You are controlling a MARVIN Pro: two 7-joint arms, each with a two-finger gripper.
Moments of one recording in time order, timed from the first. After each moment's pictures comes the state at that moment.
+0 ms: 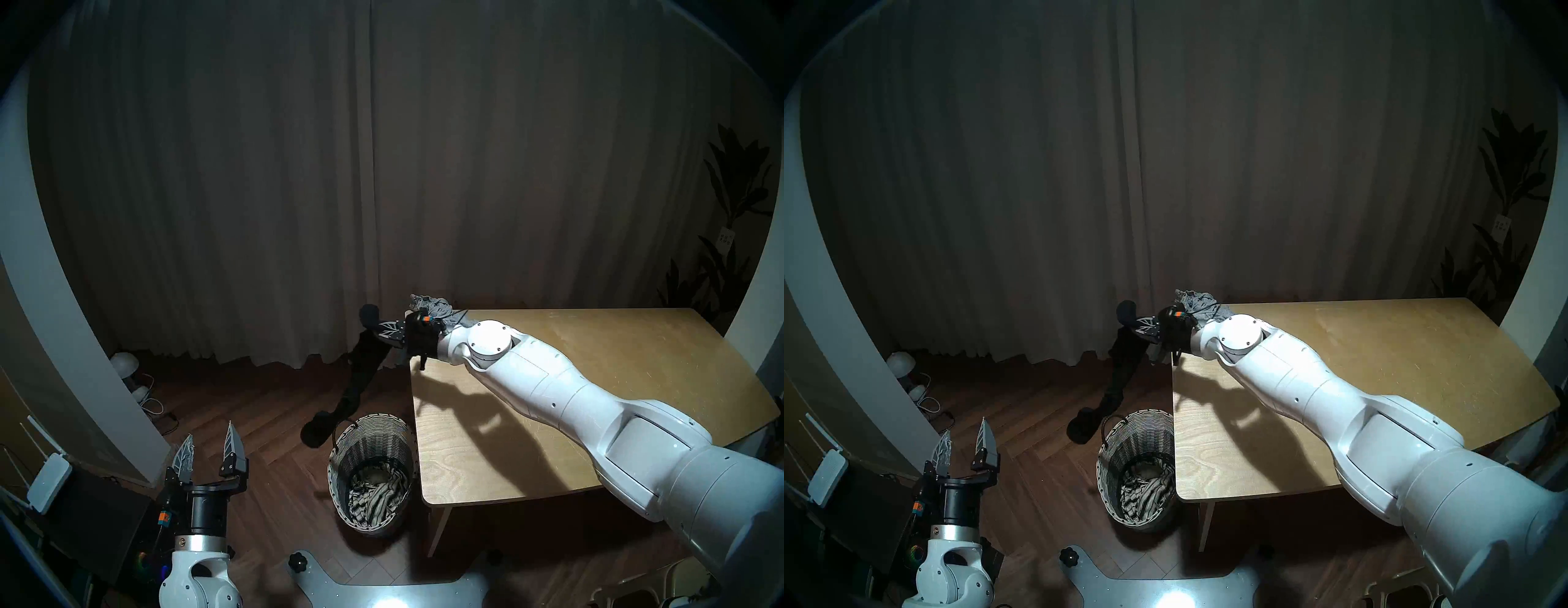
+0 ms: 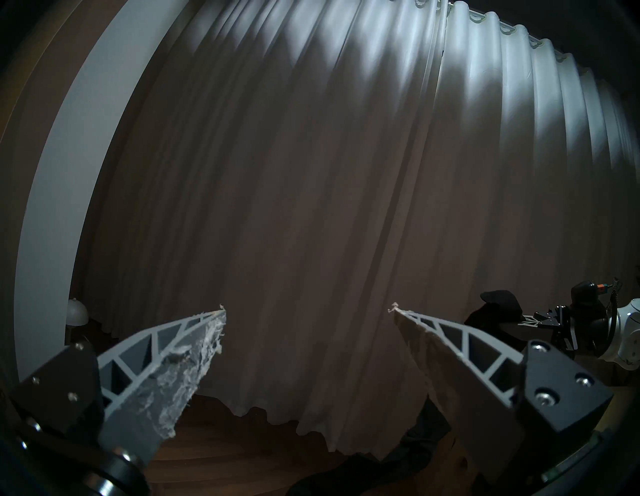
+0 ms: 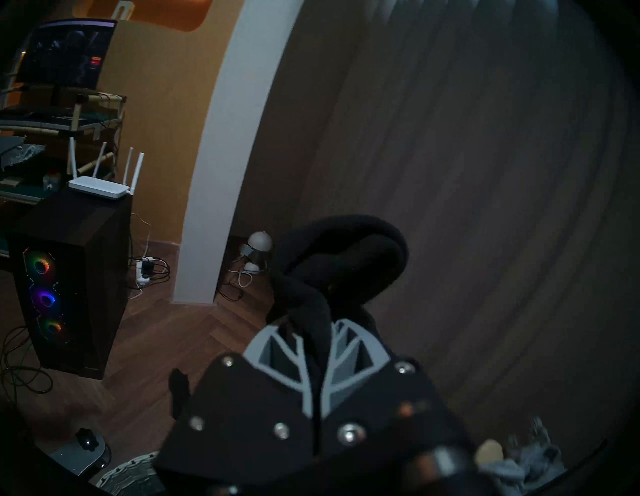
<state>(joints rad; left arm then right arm) 2.29 -1.36 -1.66 -1.81 -0.60 -0.68 -0.09 -0.77 -1.22 0.64 -0.87 0.43 -0.28 0.55</state>
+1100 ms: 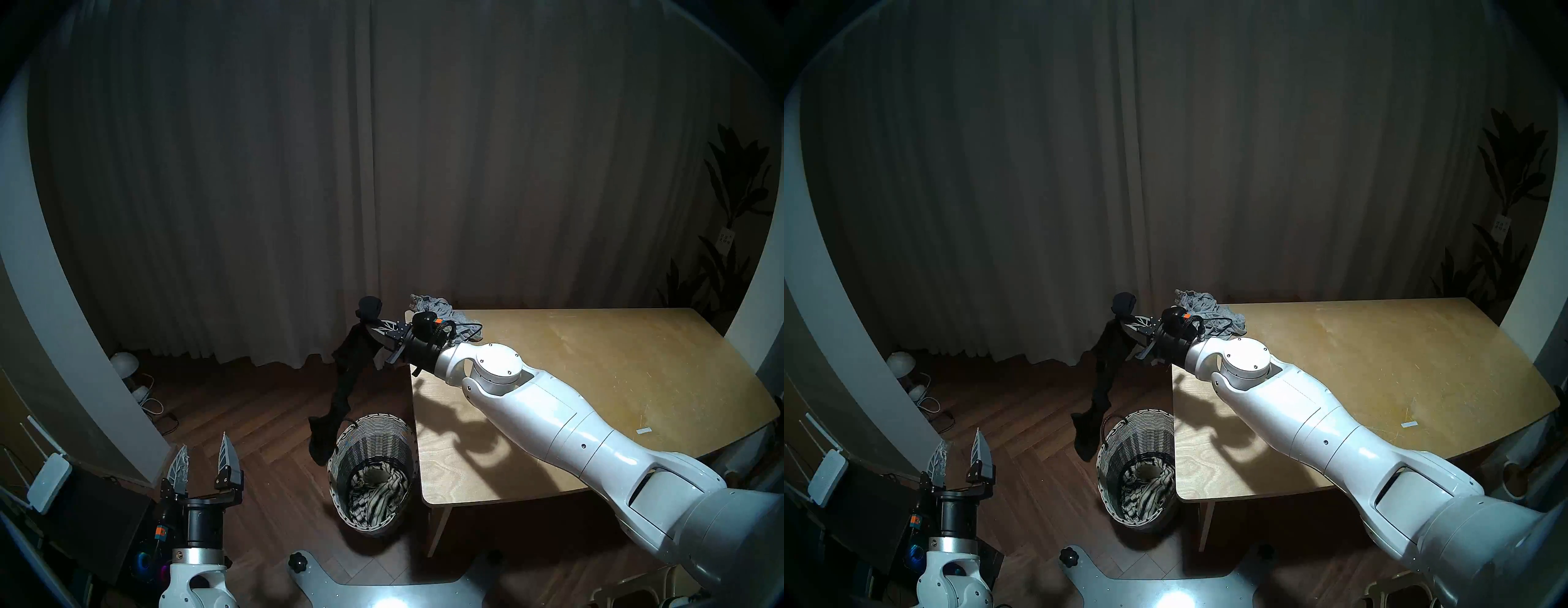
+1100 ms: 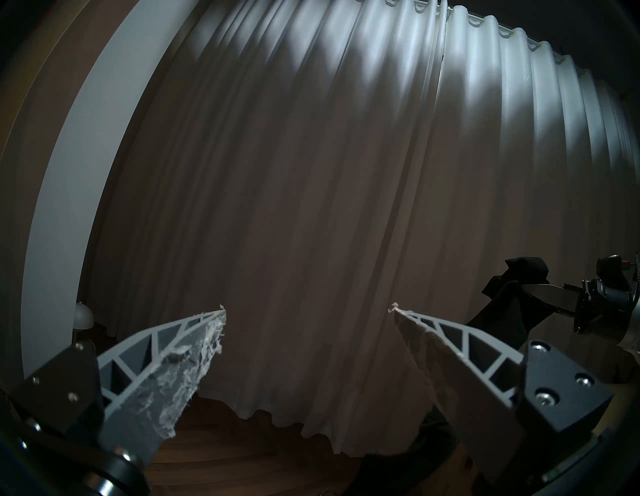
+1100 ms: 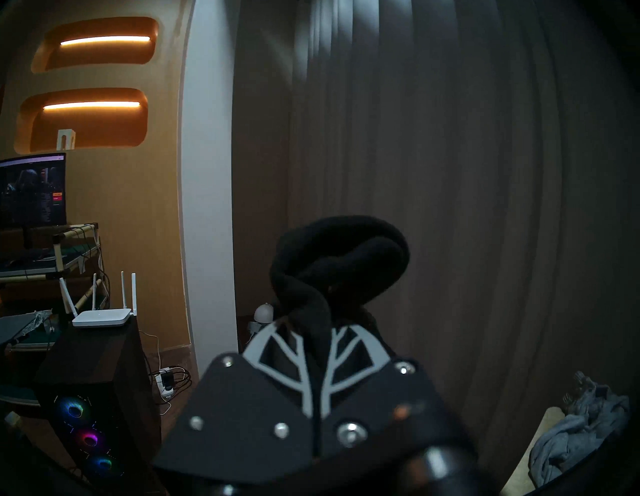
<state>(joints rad) 2.30 -1.37 -1.69 -1.77 -0.63 -0.73 -0.14 -0.99 -1.16 0.74 -1.27 0.68 -0.12 0.41</state>
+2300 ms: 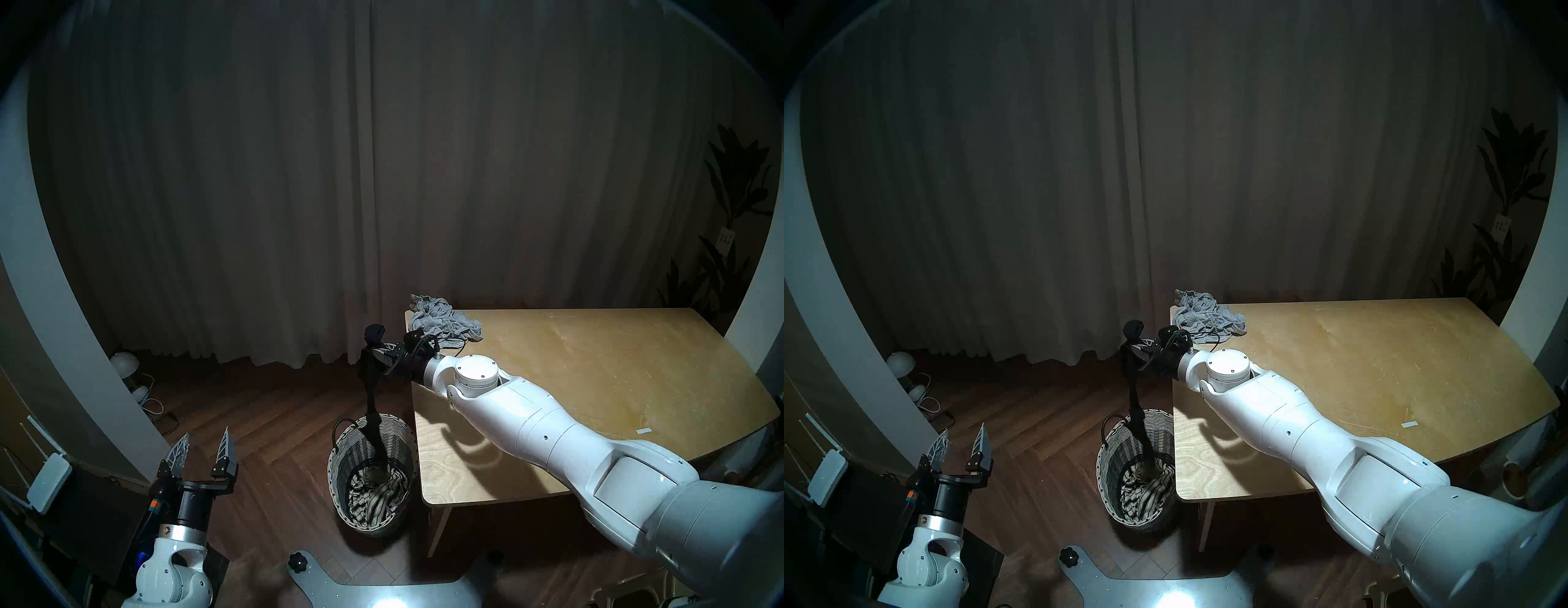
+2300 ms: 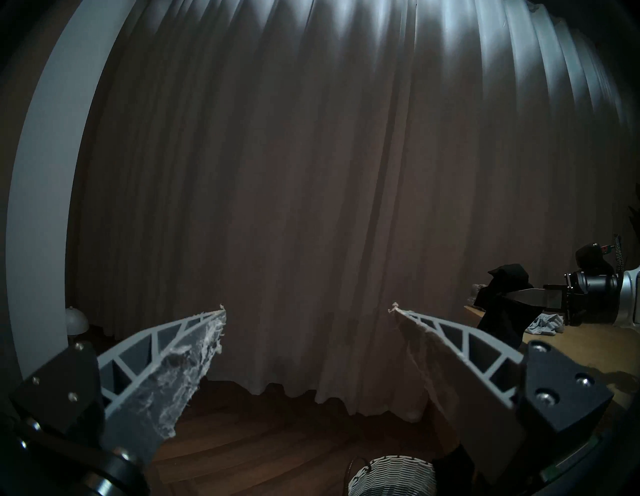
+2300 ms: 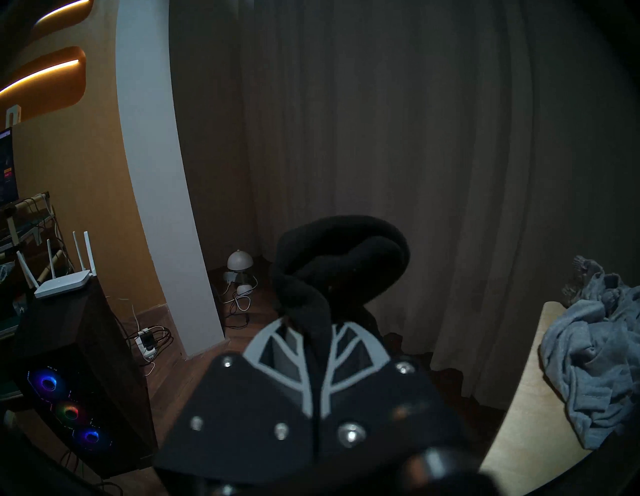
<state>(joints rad) 2.21 -1.25 -1.74 -1.64 -0.63 -0.59 -0.18 -0.88 -1.34 0.66 -0.86 0.65 -0.09 0.41</state>
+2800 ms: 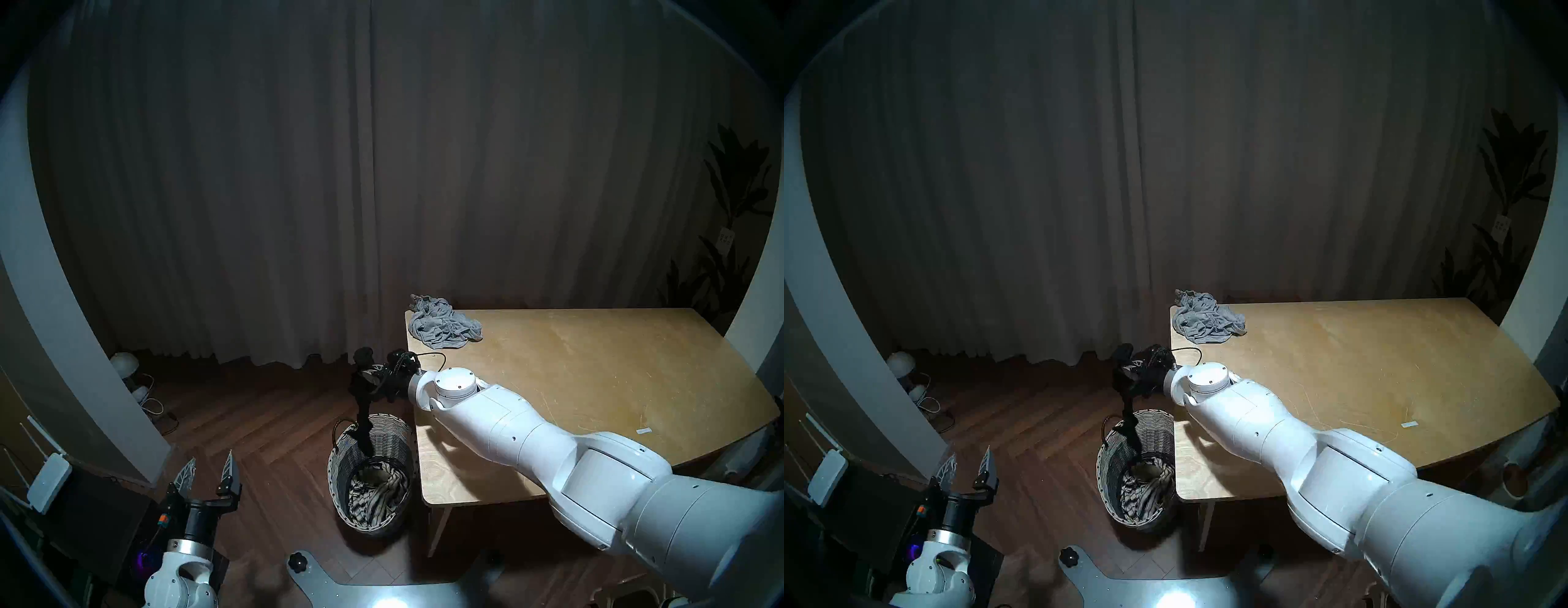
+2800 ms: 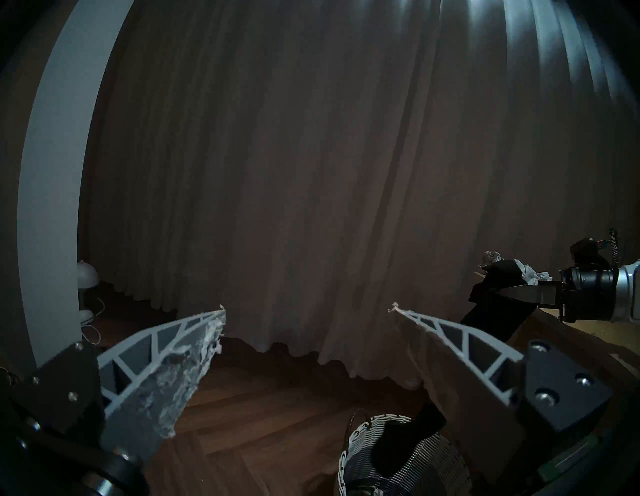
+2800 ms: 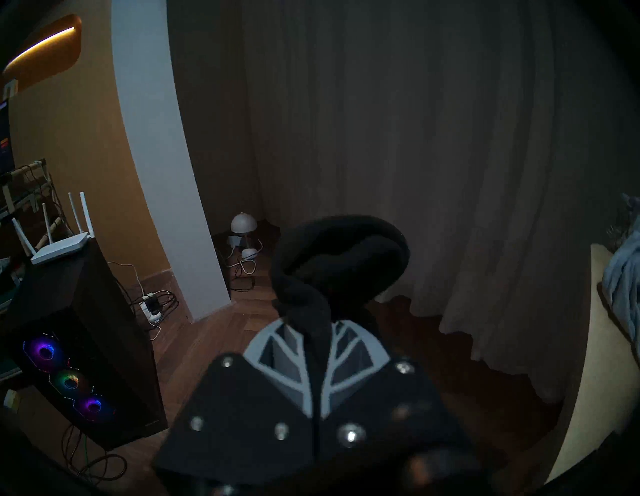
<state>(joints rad) 2.18 -1.26 -1.69 -1.51 -0.67 -0.59 -0.22 -0.84 -1.47 0.62 -0.57 0.64 -0.13 0.41</state>
